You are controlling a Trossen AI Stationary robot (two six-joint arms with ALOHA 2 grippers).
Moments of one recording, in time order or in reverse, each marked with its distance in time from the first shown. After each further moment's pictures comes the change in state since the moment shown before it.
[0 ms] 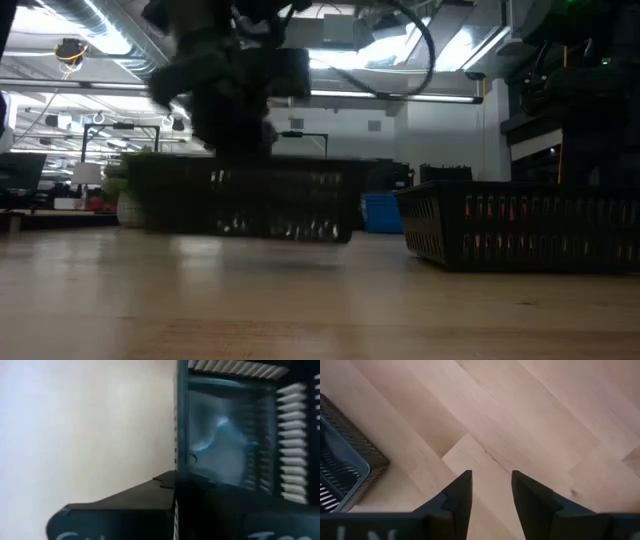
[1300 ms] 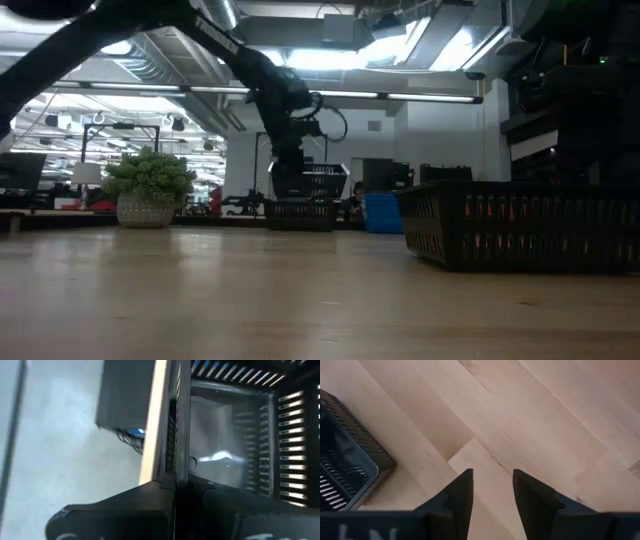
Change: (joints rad) left arm 0.993 0.401 0.787 -0.349 0.241 0.809; right arm 0.000 0.000 0.000 0.030 0.003 -0.023
